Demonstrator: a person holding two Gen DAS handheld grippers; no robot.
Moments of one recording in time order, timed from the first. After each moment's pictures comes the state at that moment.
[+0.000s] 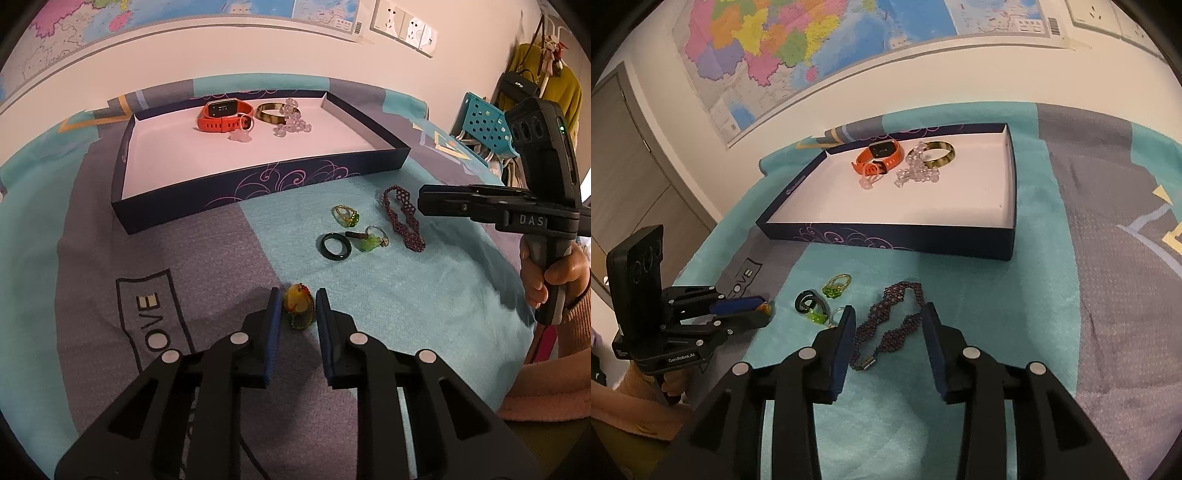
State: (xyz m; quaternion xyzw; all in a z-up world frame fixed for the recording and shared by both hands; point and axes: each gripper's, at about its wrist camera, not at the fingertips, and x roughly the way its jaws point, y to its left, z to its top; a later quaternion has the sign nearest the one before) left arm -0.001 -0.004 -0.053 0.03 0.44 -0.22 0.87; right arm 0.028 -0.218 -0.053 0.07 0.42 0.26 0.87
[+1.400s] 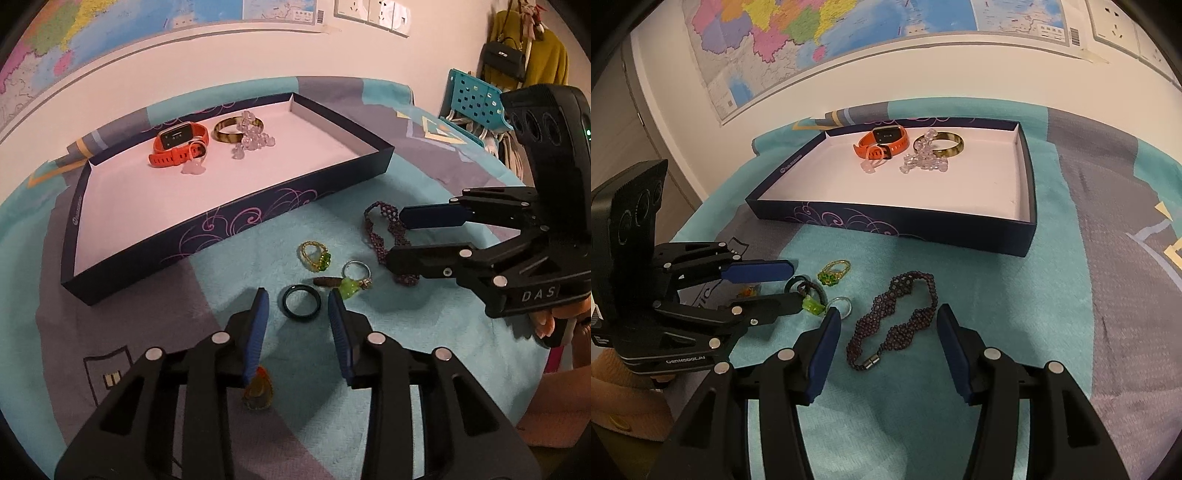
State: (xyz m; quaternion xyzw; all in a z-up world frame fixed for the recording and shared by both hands) left arm 0.030 -0.053 -0.055 0.09 0.42 -0.24 0.87; right arm 0.024 -0.194 -0.064 0.02 0.42 0.25 0.87
